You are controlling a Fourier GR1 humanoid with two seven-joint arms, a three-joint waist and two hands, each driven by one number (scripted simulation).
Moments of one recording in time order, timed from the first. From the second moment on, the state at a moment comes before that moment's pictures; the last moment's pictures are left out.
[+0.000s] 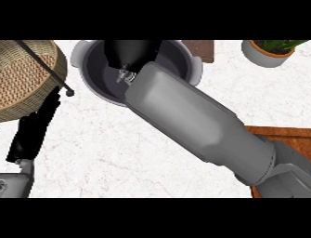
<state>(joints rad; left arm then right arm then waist) -0.12 0.31 -0.03 -1.47 -0.08 0.05 0.16 -1.36 -0.02 0.61 -0.90 1.08 -0.13 1.23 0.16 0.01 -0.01</state>
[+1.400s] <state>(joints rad) -0.07 0.33 0.04 -1.48 -0.06 0.05 0.11 -1.38 -0.01 0.33 -0.43 1.11 -0.51 1.05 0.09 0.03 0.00</state>
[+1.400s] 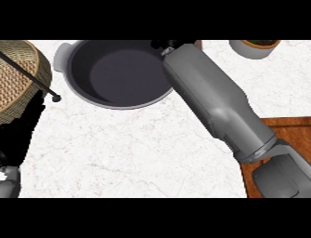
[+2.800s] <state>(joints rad) -0.06 0.31 0.04 -1.50 -0.08 0.05 0.14 -1.26 -0.01 0.19 -0.58 0.74 -1.15 0.67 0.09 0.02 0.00</state>
